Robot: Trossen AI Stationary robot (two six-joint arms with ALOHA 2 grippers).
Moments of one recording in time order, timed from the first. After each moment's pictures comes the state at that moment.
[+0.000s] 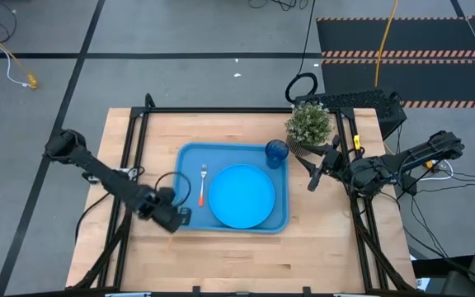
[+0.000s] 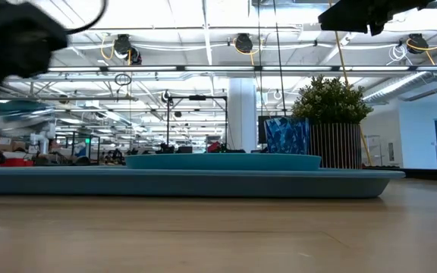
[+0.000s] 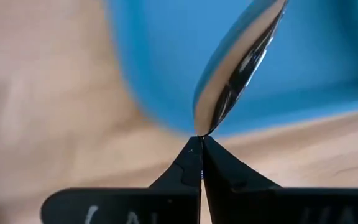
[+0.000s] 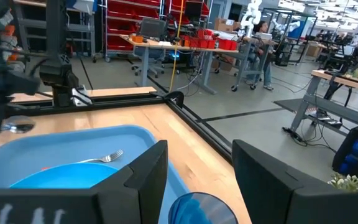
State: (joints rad) left arm -0.57 1.34 0.84 -0.85 -0.04 -1.98; right arm 0.36 0.70 0.52 0.02 0.89 0.00
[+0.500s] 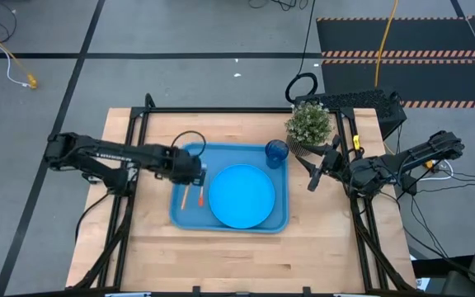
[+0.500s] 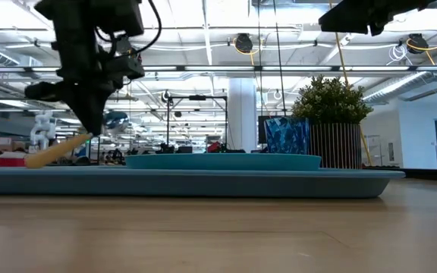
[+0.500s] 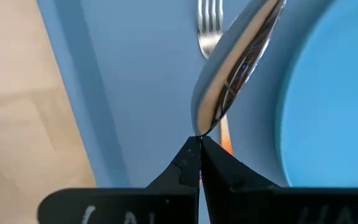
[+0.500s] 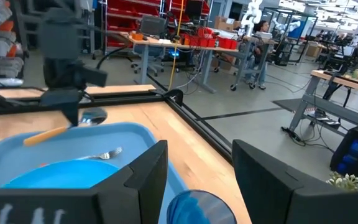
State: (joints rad) left arm 0.02 1.34 0.87 -0.85 -0.06 -1.33; right arm 0.36 0.70 0.52 0.00 0.89 -0.01
